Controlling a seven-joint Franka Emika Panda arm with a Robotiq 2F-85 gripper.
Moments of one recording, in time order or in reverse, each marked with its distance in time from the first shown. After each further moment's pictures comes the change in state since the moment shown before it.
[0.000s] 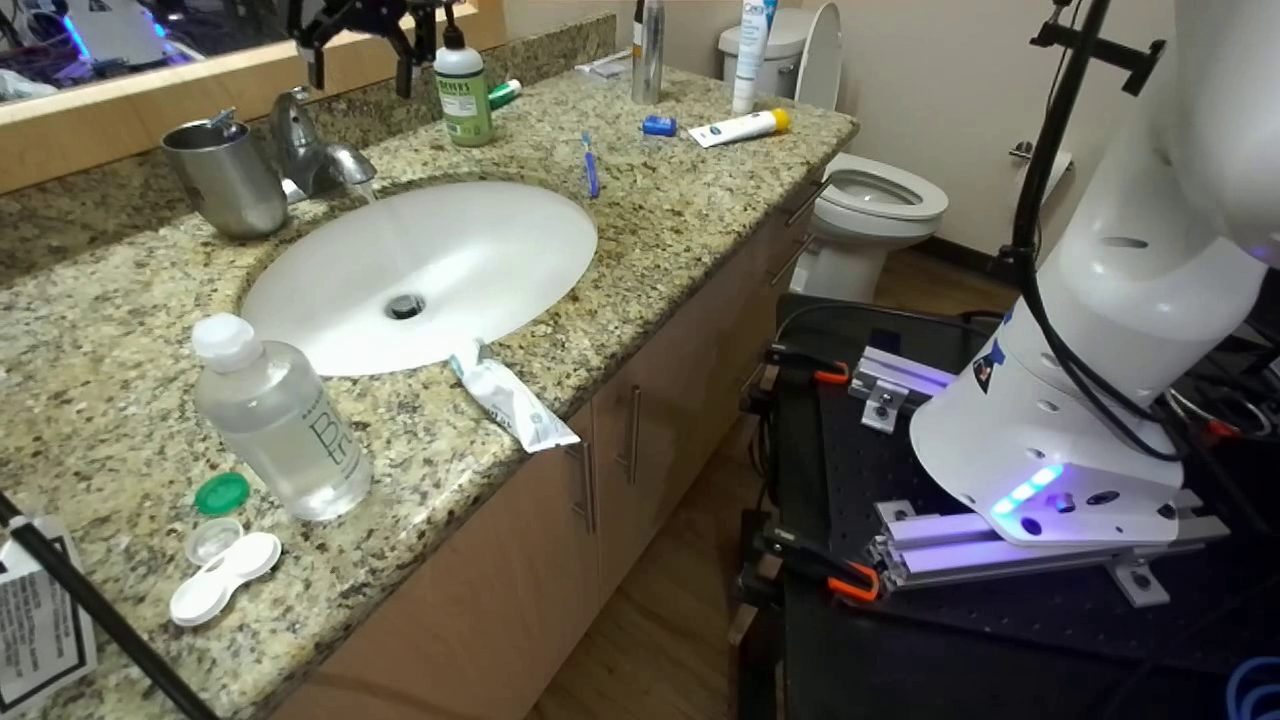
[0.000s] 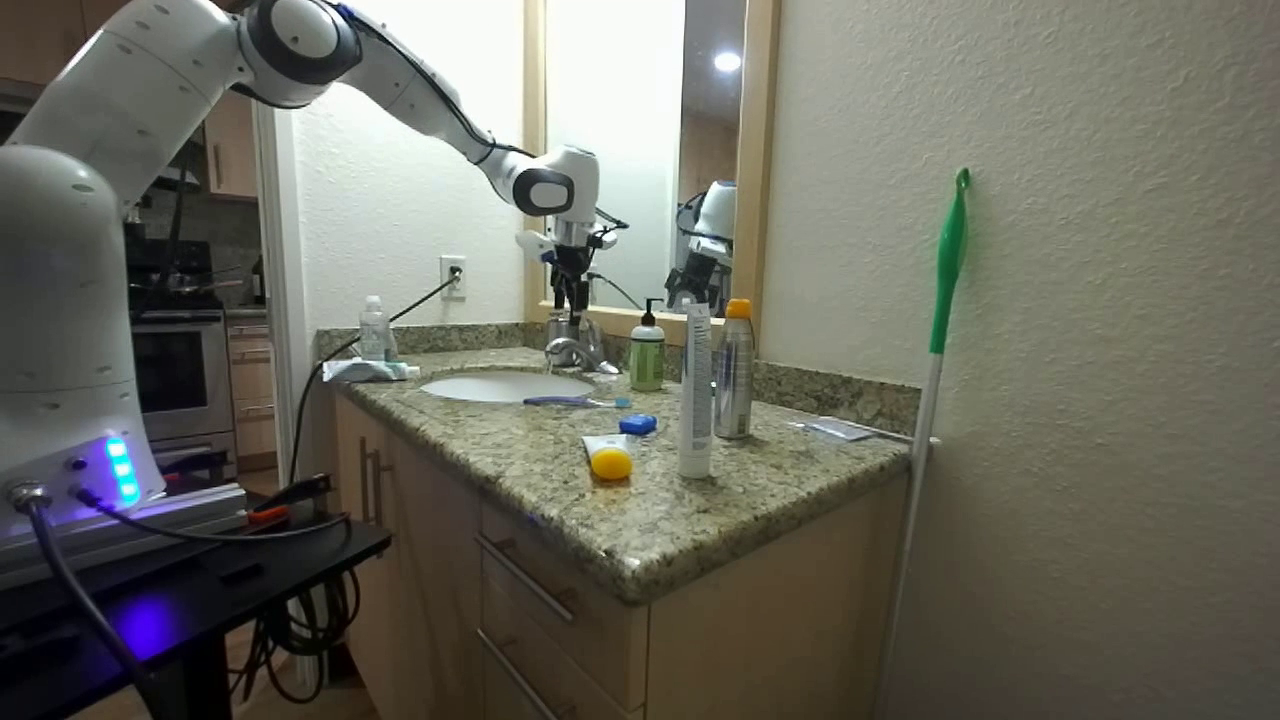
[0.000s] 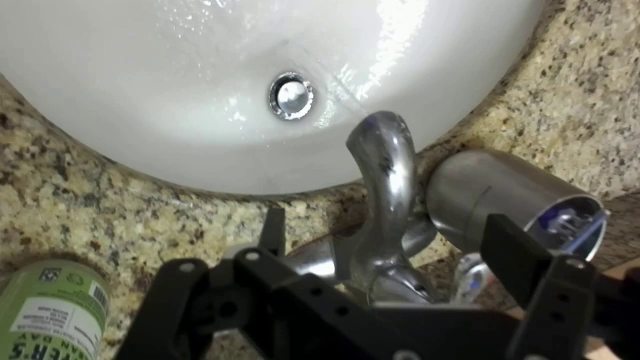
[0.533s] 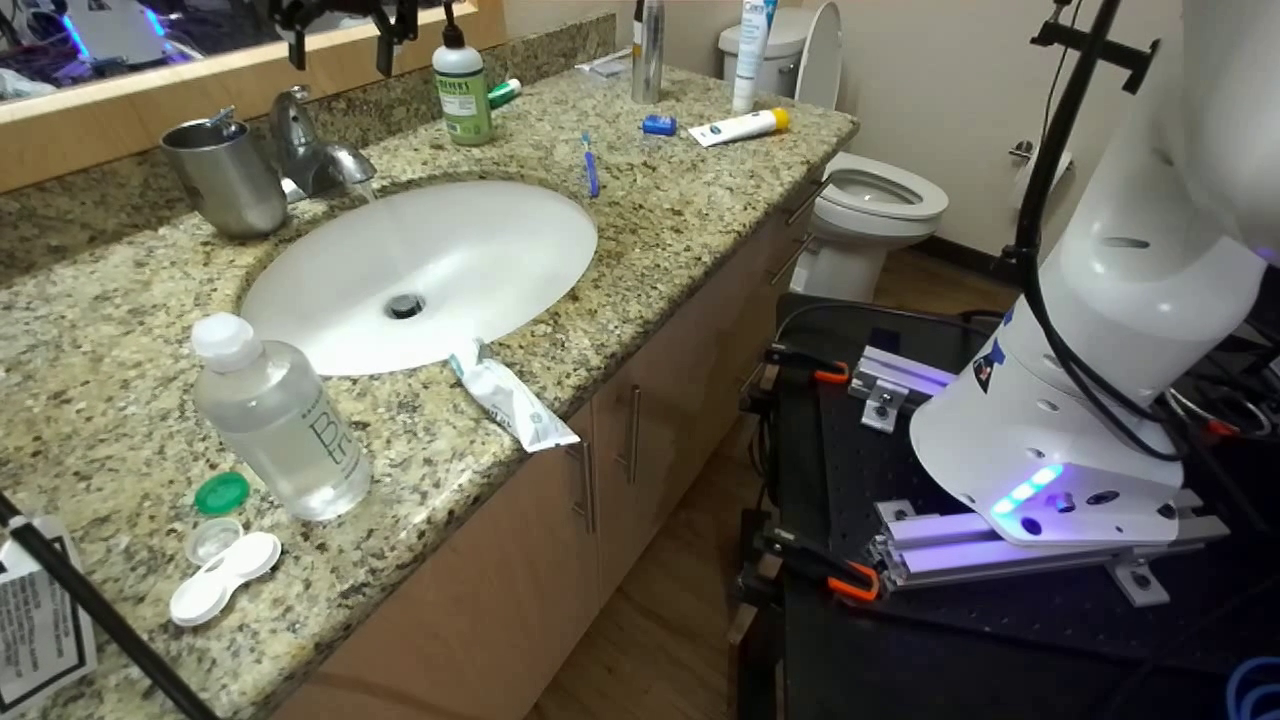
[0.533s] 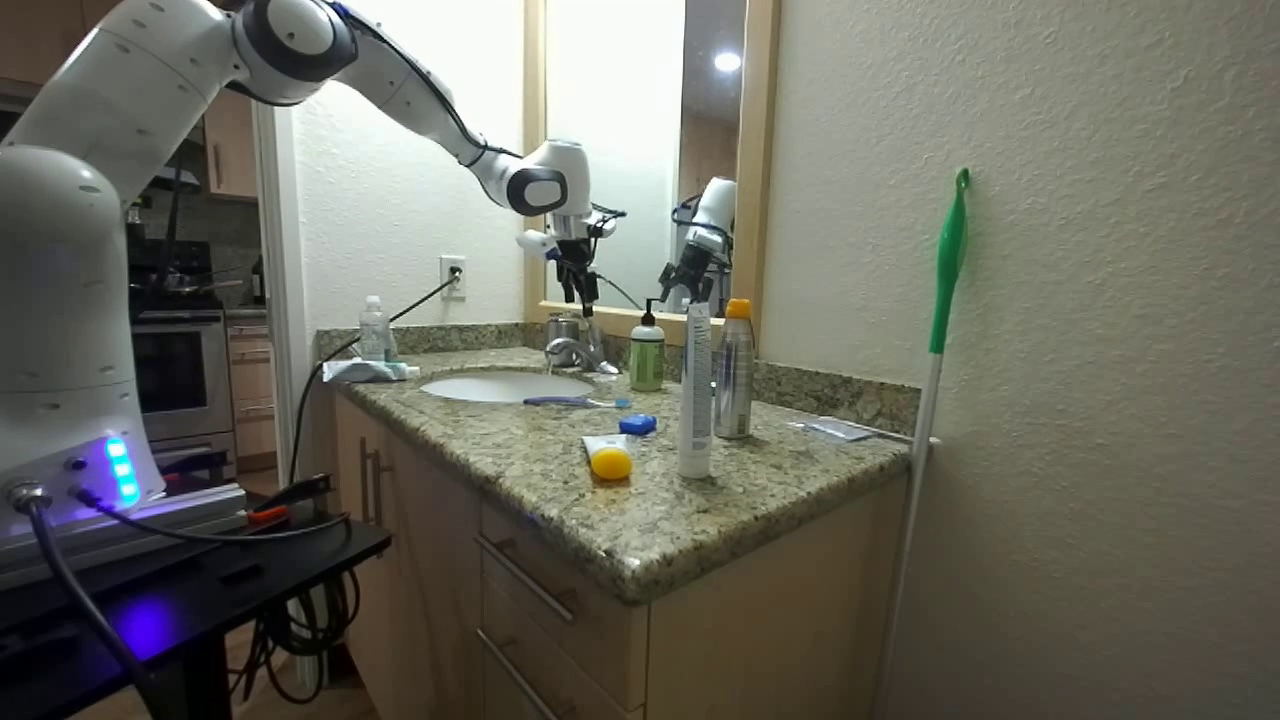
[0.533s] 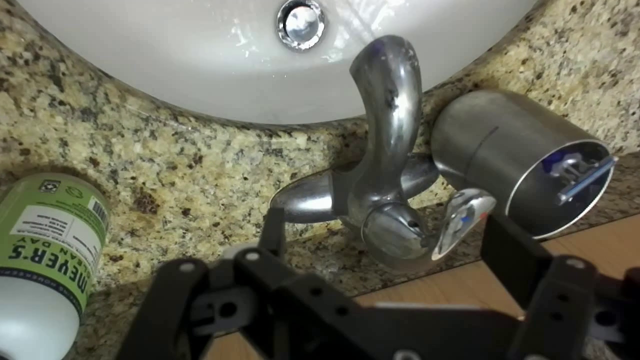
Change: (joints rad) arm 0.035 -0.006 -0.016 -0.021 -0.048 0.163 -0.001
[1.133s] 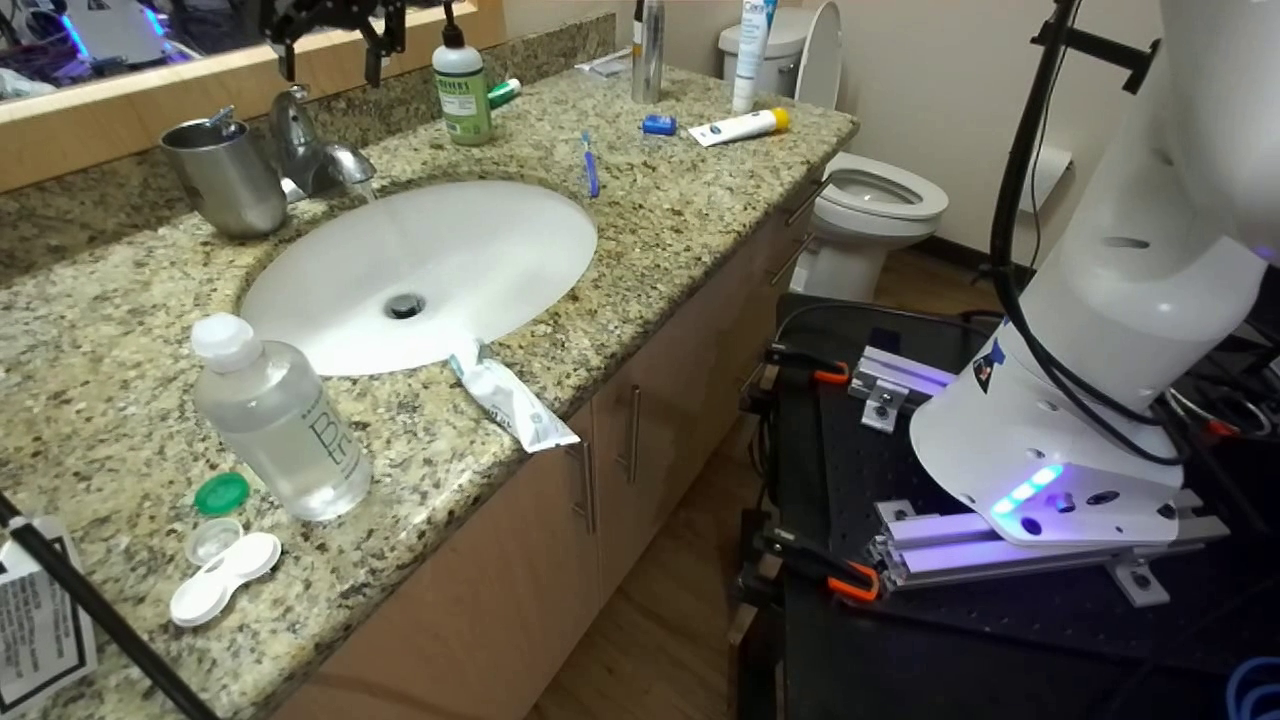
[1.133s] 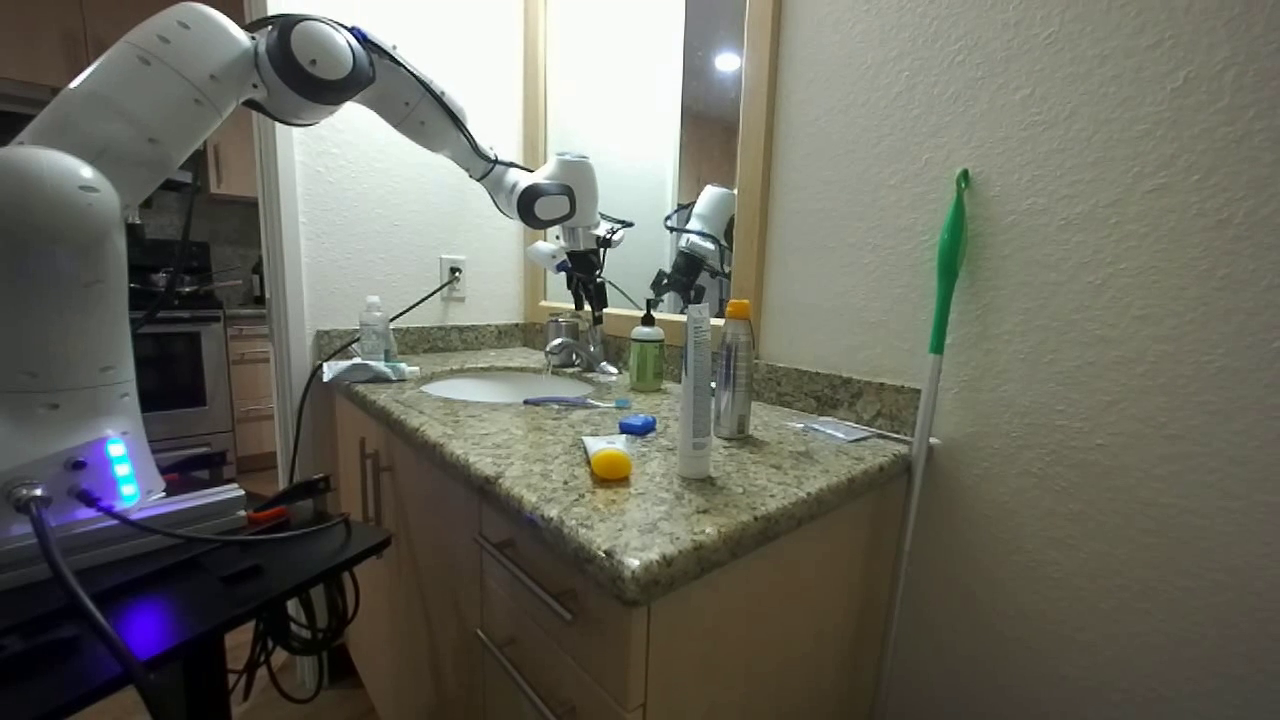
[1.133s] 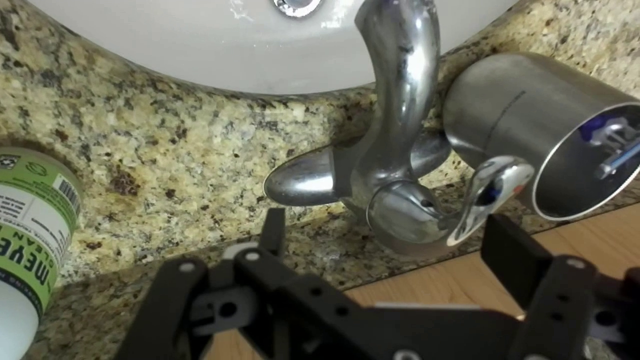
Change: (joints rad) arm -0.005 0.092 0.005 0.096 0.010 0.023 0.000
